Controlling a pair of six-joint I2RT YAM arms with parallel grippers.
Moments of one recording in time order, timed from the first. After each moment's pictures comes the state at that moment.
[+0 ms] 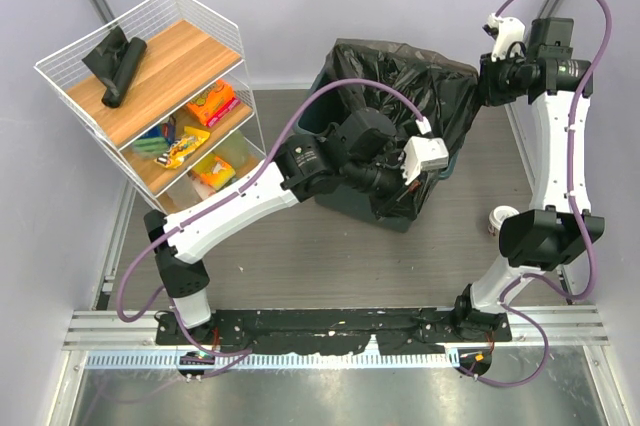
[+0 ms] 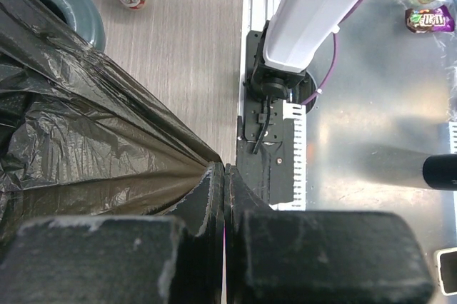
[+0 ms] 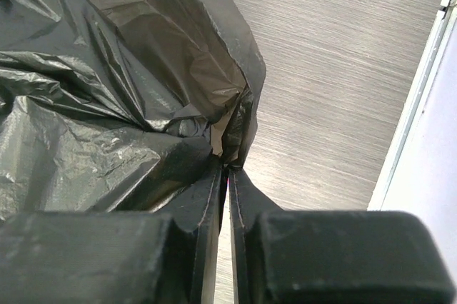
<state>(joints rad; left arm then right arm) -1.12 1.77 2.04 -0.86 0.47 0.04 -0.16 1.70 2.04 -1.09 -0.36 -0.32</state>
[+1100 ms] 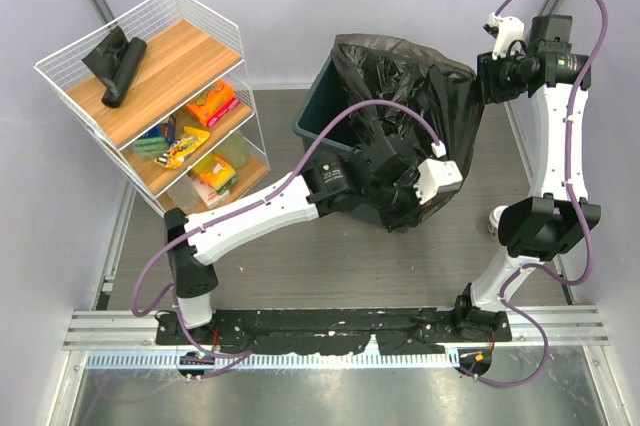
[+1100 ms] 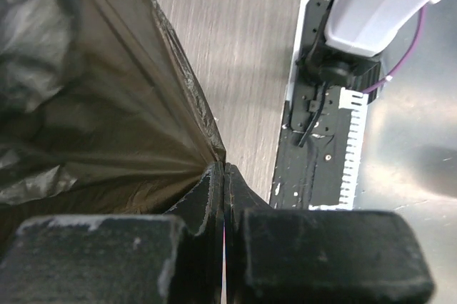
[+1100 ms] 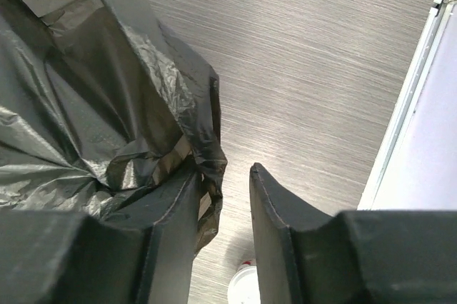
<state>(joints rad) -1.19 1.82 1.98 -0.82 0.26 0.05 -0.17 1.78 2.11 -1.11 -0.36 -0.35</state>
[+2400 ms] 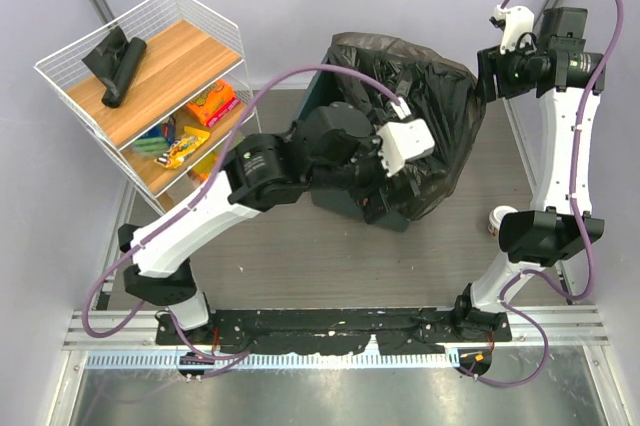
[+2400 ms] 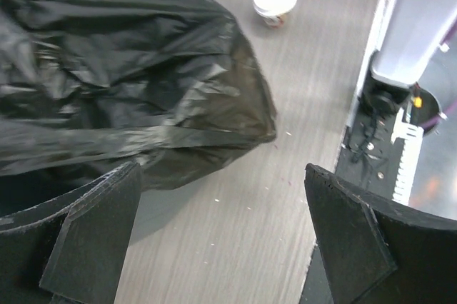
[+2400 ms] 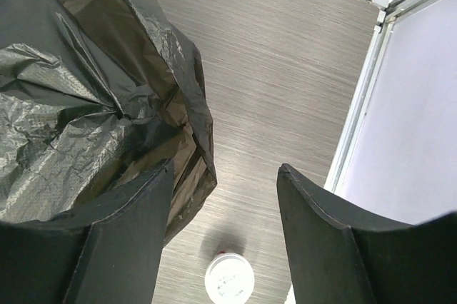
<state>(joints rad) -1.22 1.71 2.26 -1.05 0.01 0.16 -0.17 1.73 2.18 -1.16 -0.30 -0.41</state>
